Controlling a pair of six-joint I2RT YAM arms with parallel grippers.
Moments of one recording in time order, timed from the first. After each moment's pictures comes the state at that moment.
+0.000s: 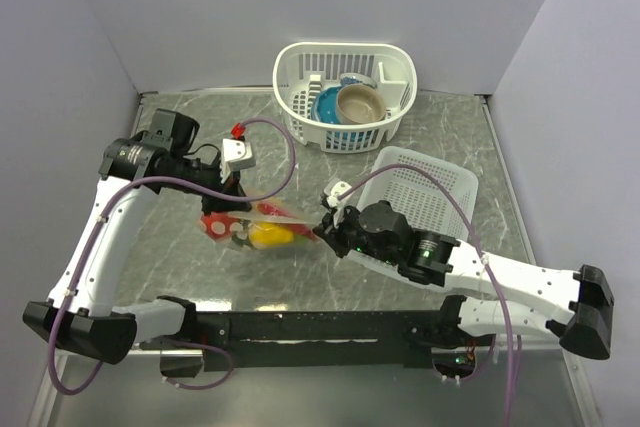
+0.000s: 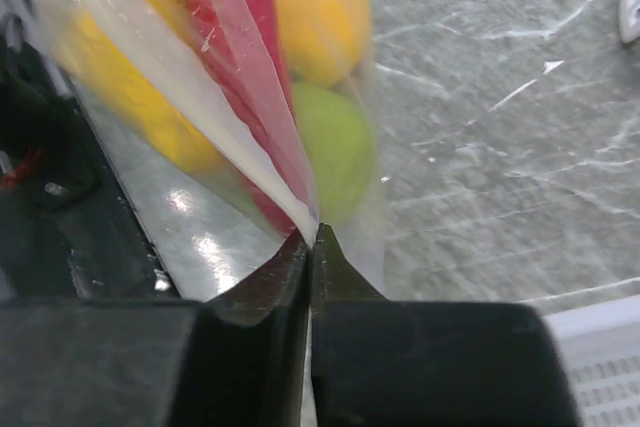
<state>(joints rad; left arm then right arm) -0.26 1.21 1.48 -1.34 0.87 0.79 1.11 1.01 0.76 -0.10 0.11 0.10</state>
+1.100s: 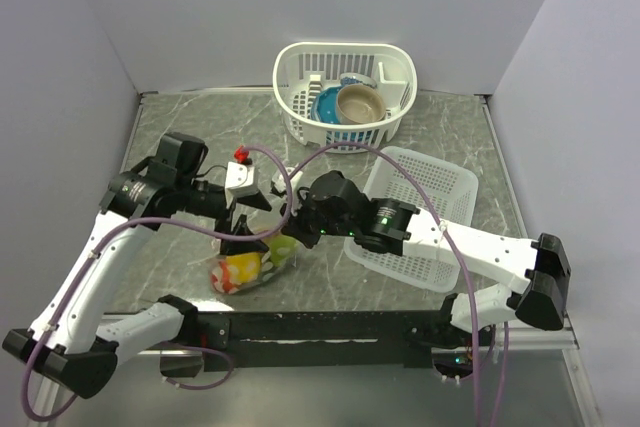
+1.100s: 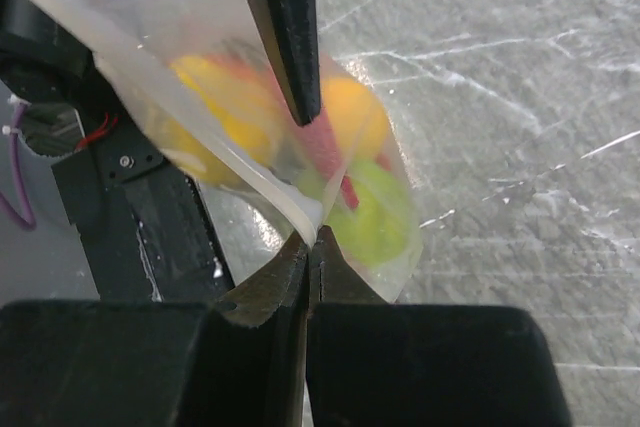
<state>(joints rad) -0.42 1.04 1.29 -1.11 1.00 0.63 1.11 1.35 1.17 -0.34 -0.09 0.06</state>
